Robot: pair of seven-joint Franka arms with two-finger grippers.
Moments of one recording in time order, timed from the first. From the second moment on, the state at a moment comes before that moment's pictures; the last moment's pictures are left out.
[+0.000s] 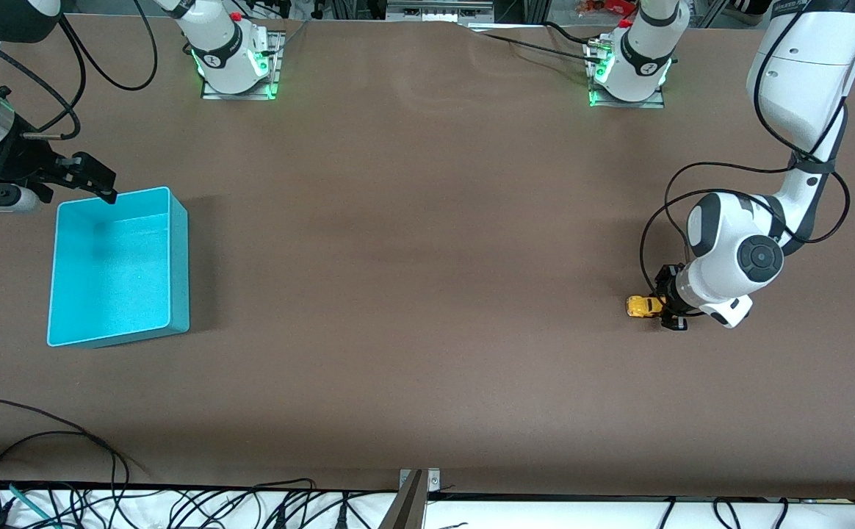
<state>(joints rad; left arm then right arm) 0.08 0.58 -0.10 -1.90 0.08 2.45 -1.67 -0.01 0.00 0.07 -1.69 -0.04 1.72 0.06</state>
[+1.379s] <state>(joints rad) 0.08 0.60 -0.01 -1.88 0.12 2.45 -1.55 -0.01 0.00 0.07 -1.69 -0.04 1.72 0.06</state>
